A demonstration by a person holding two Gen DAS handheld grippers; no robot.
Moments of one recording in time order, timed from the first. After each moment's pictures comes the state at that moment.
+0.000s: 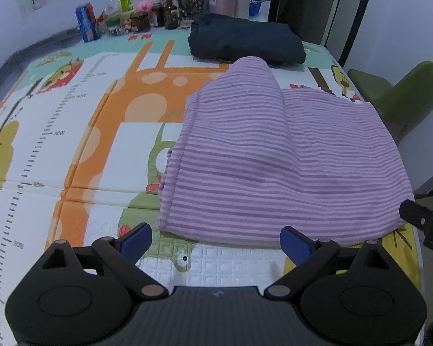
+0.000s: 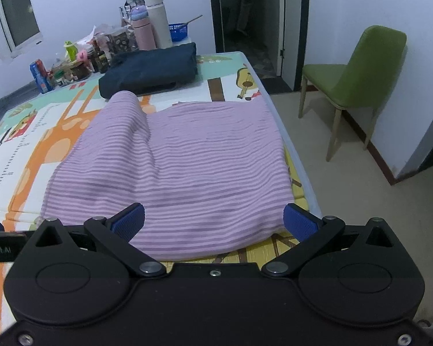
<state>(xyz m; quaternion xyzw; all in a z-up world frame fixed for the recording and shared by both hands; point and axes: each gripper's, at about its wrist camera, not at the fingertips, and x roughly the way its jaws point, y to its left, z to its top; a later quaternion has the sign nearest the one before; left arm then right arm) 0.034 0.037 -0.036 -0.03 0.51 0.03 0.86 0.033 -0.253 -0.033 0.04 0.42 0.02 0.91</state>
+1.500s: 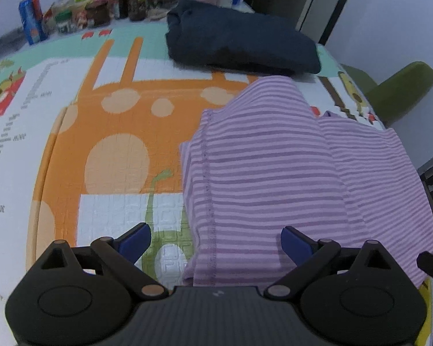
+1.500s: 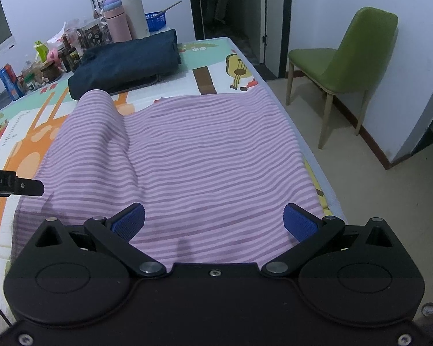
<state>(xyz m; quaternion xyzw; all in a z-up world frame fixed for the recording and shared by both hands) 0.186 0.097 -0.092 -0.04 0.54 -0.06 0.84 0.111 -0.229 -0.077 0.06 0.44 -0.02 0.90</state>
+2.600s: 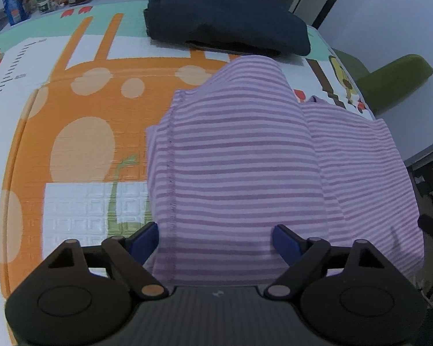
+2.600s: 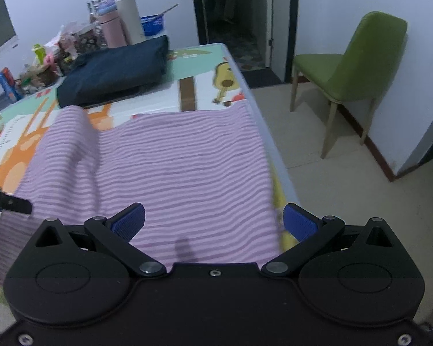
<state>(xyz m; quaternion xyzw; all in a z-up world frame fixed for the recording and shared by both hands) 0.199 0.075 -0.102 -0.06 0.58 -0.10 0.81 0.154 -0.295 -0.080 0.05 0.43 0.00 0.90</state>
